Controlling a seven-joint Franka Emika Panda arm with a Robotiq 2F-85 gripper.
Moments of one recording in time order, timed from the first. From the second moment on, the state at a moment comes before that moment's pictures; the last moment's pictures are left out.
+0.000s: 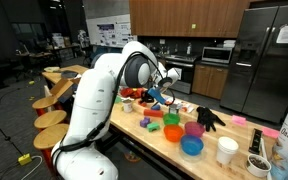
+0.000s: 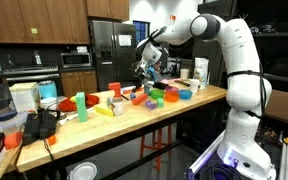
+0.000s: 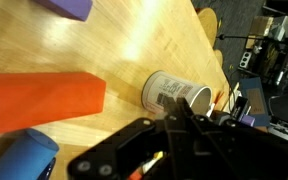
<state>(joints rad) -0.09 0.43 0.06 -1.72 0.72 1.76 -0.78</state>
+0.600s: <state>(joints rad) -0.09 0.43 0.06 -1.72 0.73 1.71 -0.75</state>
